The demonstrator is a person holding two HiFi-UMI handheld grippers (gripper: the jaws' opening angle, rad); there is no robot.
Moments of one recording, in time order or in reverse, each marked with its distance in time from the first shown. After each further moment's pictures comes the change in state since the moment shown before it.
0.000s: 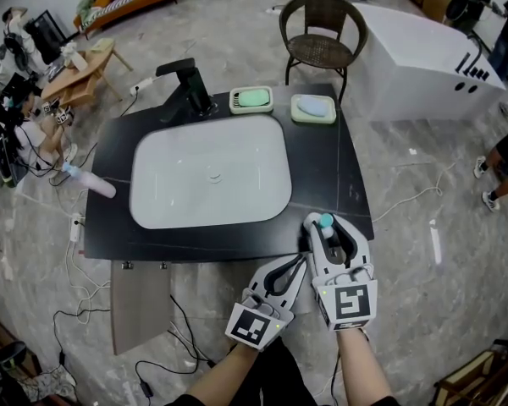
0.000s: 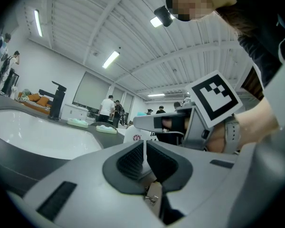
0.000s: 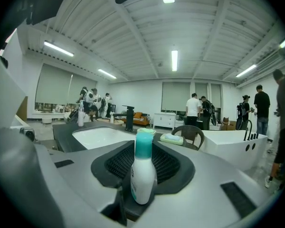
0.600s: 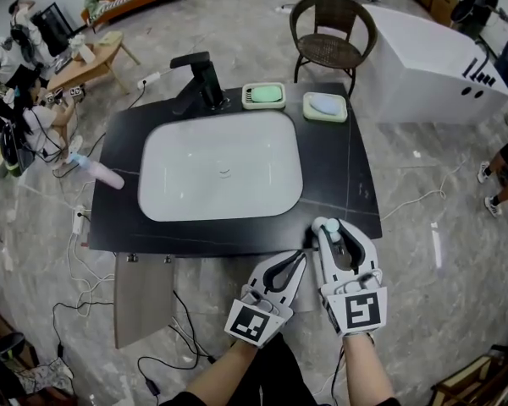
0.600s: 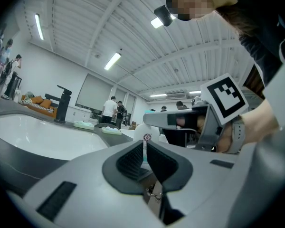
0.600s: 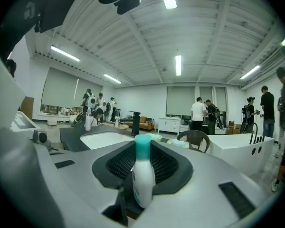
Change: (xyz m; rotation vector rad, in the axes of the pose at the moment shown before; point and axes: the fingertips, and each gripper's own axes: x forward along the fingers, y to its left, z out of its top) left arm -0.019 0.014 0.007 0.008 -0.003 0.033; right arm -0.015 0.019 0.020 0.013 -0.093 0.037
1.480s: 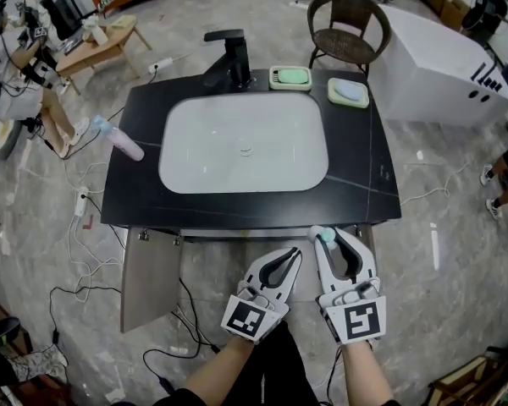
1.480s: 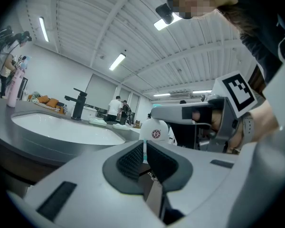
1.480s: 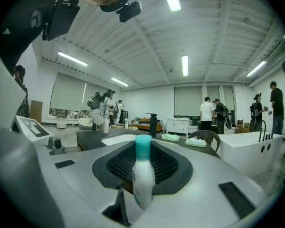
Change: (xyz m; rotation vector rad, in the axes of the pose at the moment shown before) left arm -0.080 0.018 -0.016 -0.017 0.011 0.050; right arm -0.031 0.094 -0.003 0.002 -0.017 0.099
